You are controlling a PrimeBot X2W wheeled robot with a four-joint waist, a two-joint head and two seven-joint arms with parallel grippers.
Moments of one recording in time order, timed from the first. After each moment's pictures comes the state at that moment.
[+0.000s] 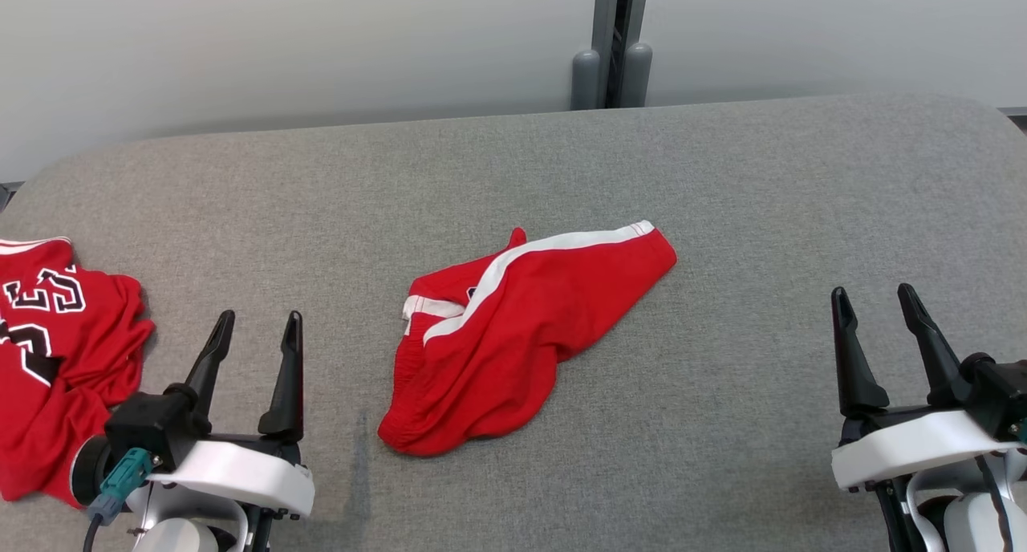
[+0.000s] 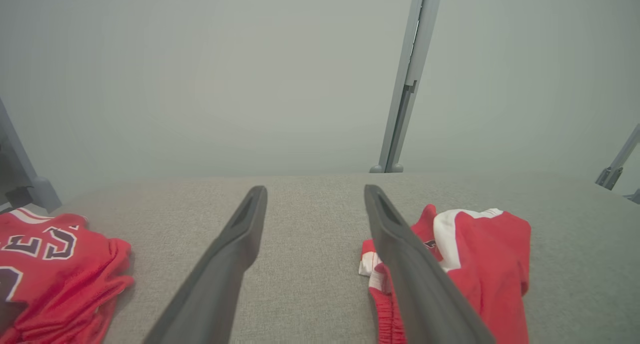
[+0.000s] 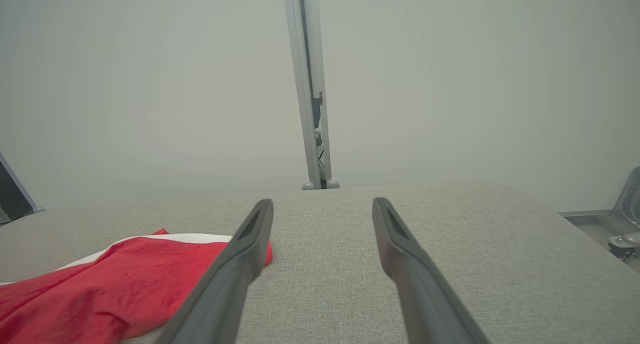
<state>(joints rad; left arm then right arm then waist) -0.10 0.29 -0.27 0.10 -0.47 0.14 -0.20 -0.11 -0.05 -0.05 0.11 0.17 0.13 -0.13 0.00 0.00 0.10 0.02</state>
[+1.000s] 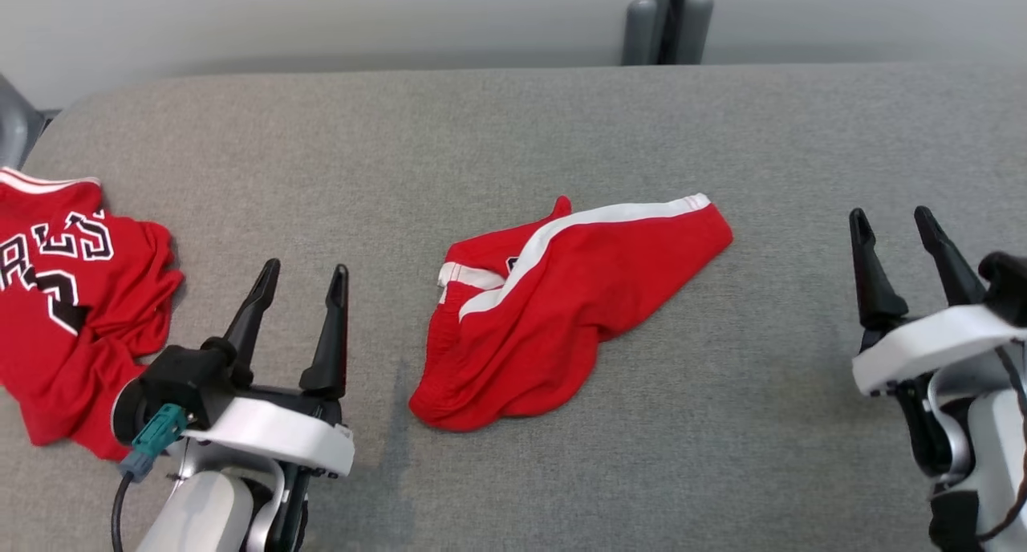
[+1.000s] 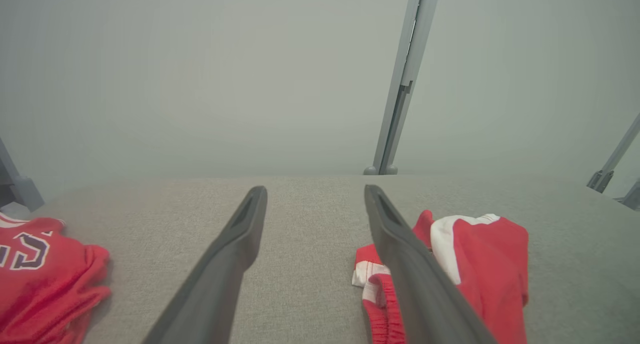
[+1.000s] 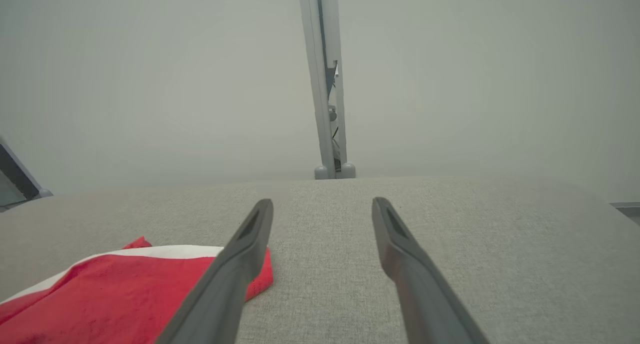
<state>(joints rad) -0.18 0.27 -0.32 0.08 -0.48 0.13 -0.19 -0.30 -0.10 -0.05 0.25 0.23 0.13 -0.08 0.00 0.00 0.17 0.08</state>
